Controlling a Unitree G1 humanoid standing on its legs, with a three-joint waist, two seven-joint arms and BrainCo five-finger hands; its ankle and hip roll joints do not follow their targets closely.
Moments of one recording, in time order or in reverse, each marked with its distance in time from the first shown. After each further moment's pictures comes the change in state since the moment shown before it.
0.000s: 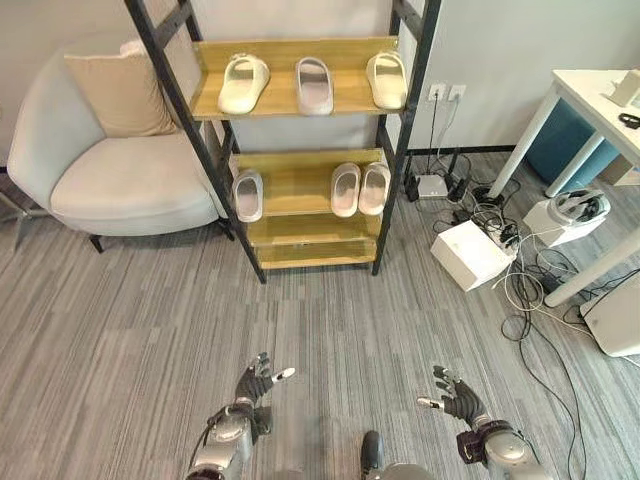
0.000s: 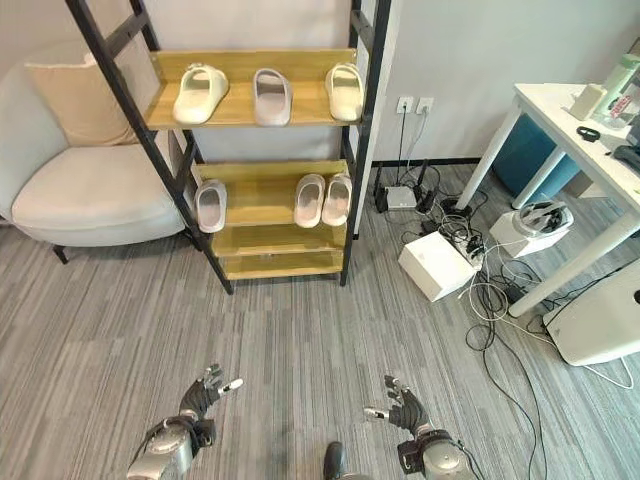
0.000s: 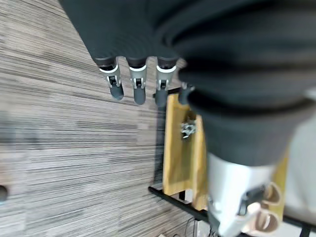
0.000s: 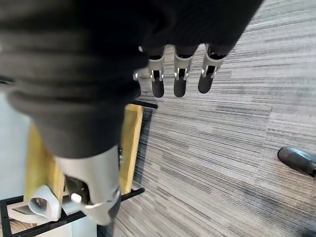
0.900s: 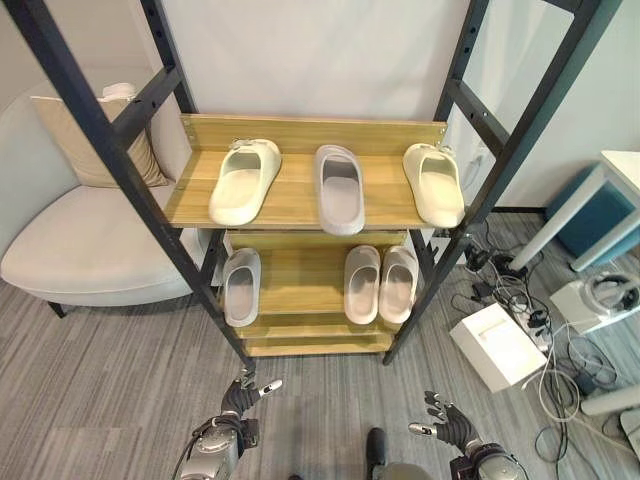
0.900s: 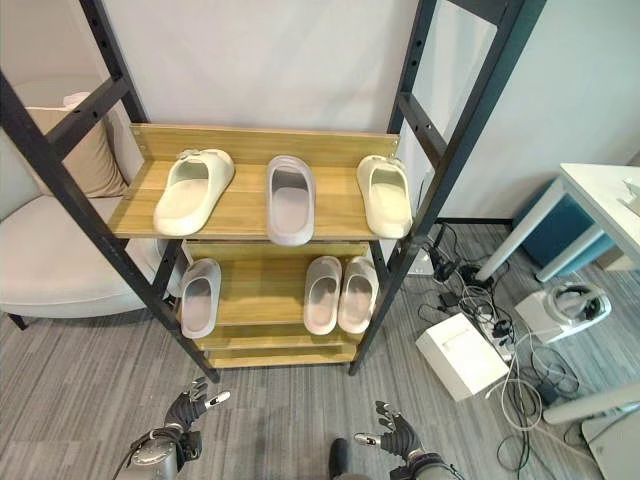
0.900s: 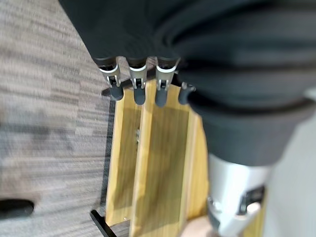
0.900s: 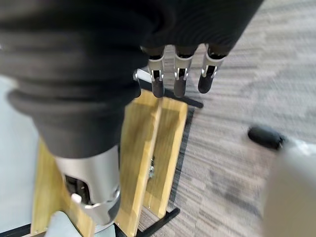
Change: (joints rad) left arm 0.054 0.013 -0.015 0.024 -0.002 0.002 -0.003; right arm 0.057 0.004 0.014 0.009 -0.018 0.015 0.010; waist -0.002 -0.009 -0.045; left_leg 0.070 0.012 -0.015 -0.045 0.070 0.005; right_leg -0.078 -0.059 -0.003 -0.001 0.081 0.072
